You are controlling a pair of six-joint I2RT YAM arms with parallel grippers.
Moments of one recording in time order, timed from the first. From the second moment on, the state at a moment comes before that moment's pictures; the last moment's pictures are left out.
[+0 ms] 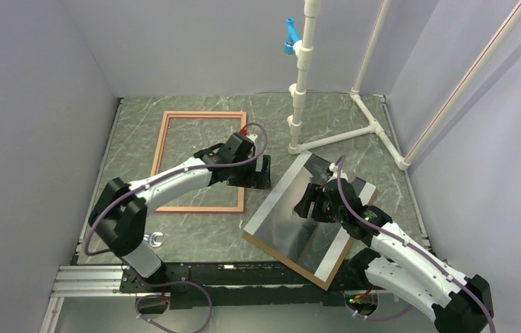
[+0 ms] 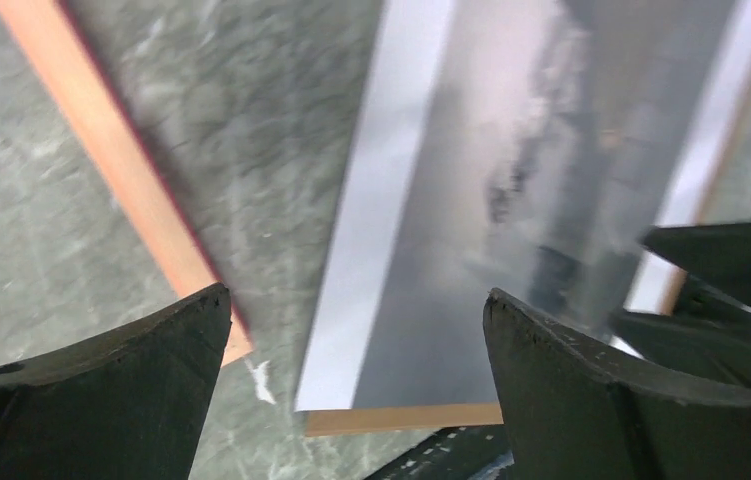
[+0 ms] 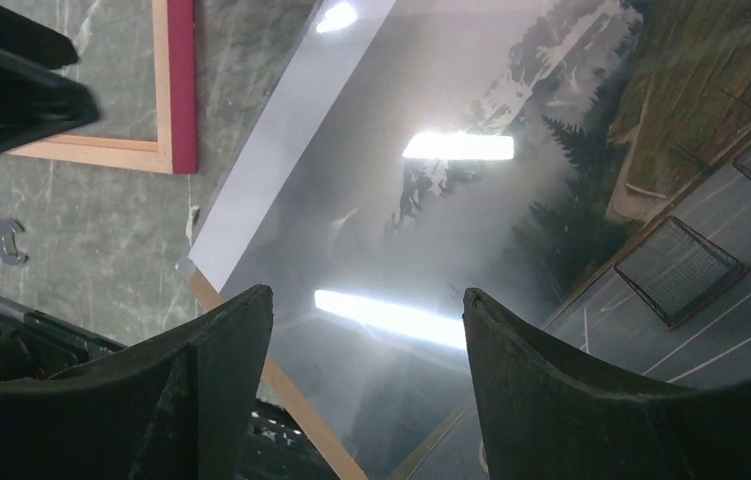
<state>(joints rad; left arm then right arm) -0.75 1.64 1.20 -0.49 0.09 -0.56 0.62 0.78 0.51 -0.46 0.04 0.73</state>
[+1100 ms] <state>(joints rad) -0.75 1.62 1.15 -0.28 0.23 -0.45 -0.10 0.90 0.48 -0.48 -0.48 0.56</state>
